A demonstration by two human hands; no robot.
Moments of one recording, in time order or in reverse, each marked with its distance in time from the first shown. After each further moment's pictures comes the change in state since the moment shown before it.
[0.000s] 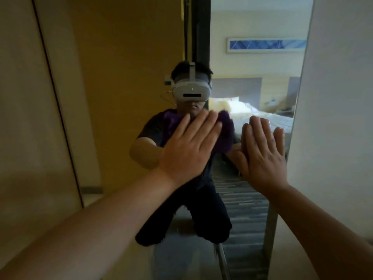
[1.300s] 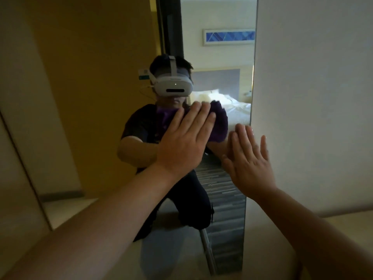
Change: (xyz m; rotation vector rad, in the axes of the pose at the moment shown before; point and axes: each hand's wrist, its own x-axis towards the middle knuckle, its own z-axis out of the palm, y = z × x) left_hand 0.034 0.061 0.027 -0.012 0.042 0.006; right_hand -0.058 0.038 -0.015 -0.052 -0.172 0.065
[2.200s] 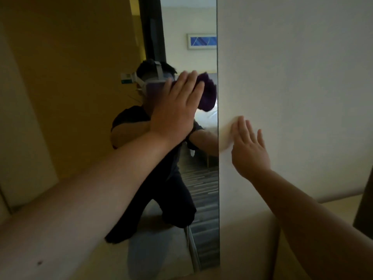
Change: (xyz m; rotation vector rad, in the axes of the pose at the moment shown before) left_hand 0.089 0.006 -0.004 -0.077 -0.052 -0.085; right_hand 0.012 0.069 -0.032 -0.038 -0.314 0.210
